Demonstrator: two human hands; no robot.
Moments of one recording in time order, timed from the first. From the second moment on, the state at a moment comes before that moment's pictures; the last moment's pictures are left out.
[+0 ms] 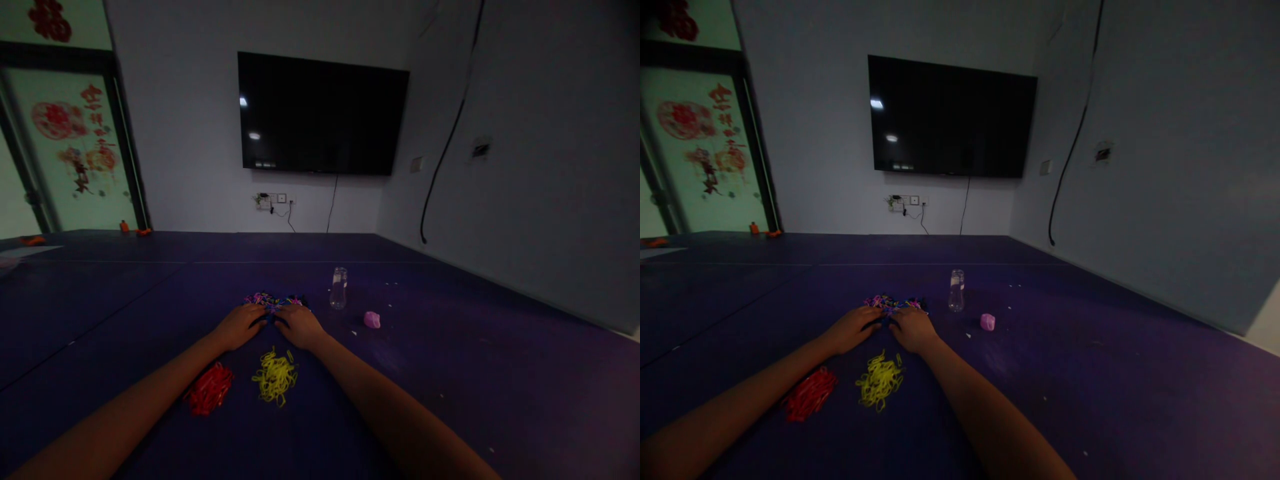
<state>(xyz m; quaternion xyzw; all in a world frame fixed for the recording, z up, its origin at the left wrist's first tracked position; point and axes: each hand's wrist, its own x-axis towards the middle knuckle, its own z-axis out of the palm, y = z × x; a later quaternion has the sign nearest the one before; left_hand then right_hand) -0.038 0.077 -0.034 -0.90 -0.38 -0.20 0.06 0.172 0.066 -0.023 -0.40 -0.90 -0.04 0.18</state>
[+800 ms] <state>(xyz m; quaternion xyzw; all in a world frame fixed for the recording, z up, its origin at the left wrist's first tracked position) -0.038 0.076 -0.032 -0.90 -0.39 -0.20 0.07 0.171 0.063 -0.020 -0.39 -0.90 -0.04 0.18</state>
